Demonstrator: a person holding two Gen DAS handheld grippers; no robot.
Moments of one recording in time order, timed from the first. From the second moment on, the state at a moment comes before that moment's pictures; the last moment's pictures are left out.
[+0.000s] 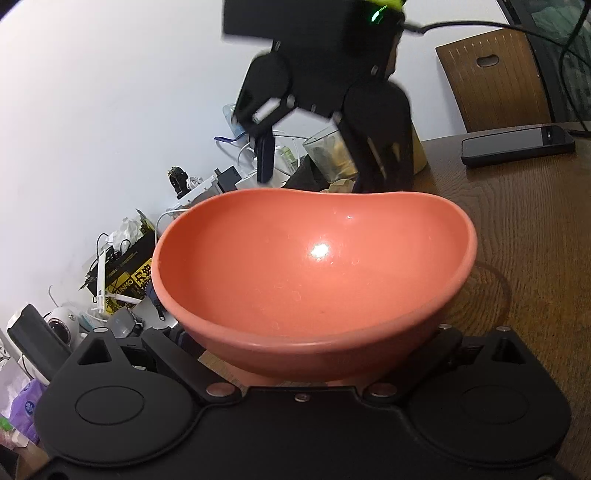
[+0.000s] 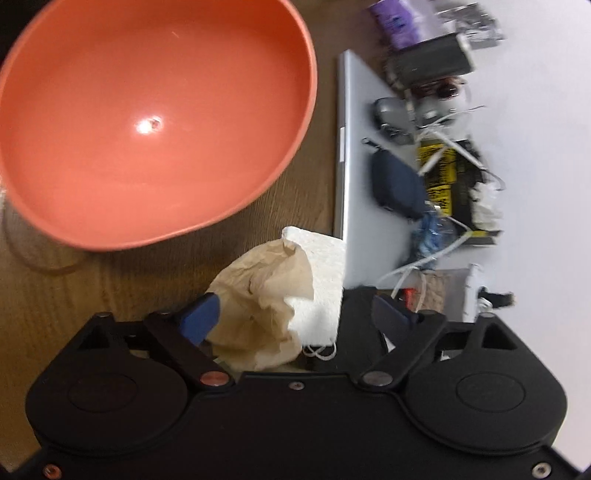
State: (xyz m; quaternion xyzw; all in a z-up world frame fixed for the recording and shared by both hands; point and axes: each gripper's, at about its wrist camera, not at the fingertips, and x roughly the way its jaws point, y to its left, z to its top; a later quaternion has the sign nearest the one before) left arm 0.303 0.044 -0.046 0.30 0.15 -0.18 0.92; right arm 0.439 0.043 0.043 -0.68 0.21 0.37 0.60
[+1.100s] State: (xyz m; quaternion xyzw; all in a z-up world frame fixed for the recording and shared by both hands) left arm 0.303 0.048 -0.045 0.30 0.16 -0.19 0.92; right arm 0.301 0.042 0.054 -0.83 0.01 0.38 0.39
